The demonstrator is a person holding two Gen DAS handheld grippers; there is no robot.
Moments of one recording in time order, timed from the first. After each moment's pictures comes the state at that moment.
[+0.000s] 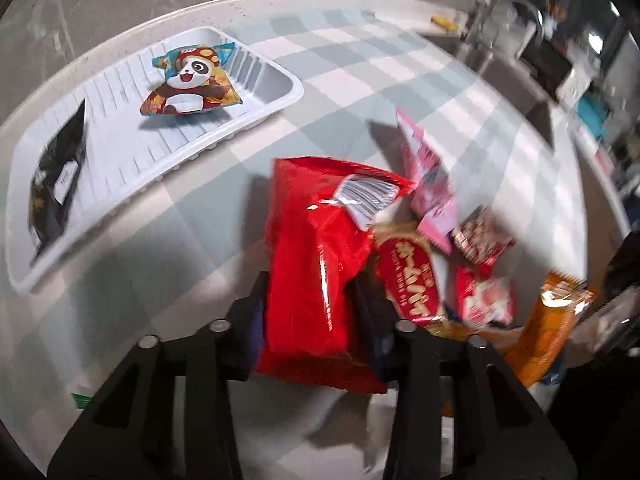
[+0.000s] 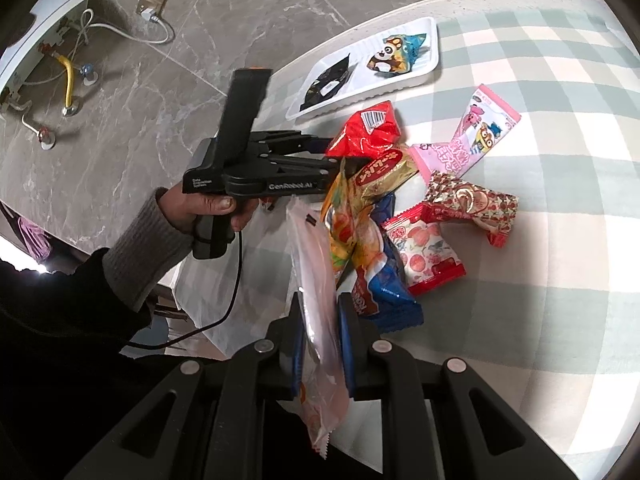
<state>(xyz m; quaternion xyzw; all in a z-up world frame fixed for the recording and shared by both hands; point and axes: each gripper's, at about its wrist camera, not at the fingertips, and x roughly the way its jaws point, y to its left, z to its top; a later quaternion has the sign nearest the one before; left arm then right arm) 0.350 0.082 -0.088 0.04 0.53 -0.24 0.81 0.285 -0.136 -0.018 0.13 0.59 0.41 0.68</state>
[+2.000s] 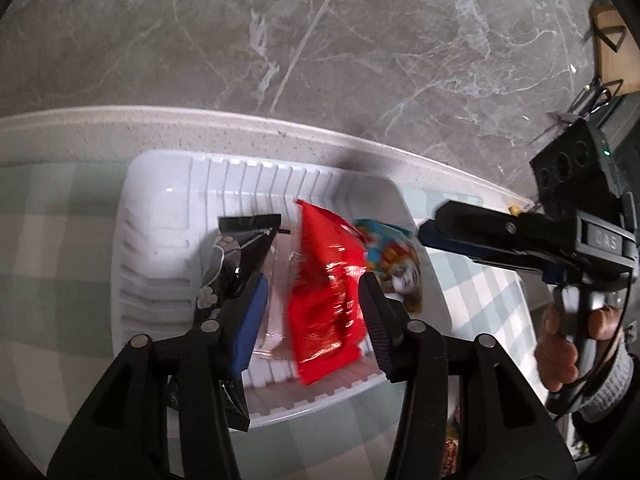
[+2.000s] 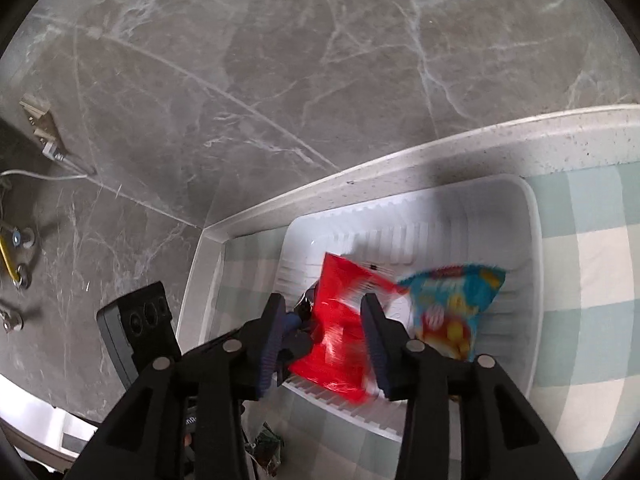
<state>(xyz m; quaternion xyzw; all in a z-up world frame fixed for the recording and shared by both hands) 0.483 0.240 -0.036 -0.19 0.46 -0.10 0.86 0.562 0.017 -0.041 0.20 0.58 0.39 0.69</state>
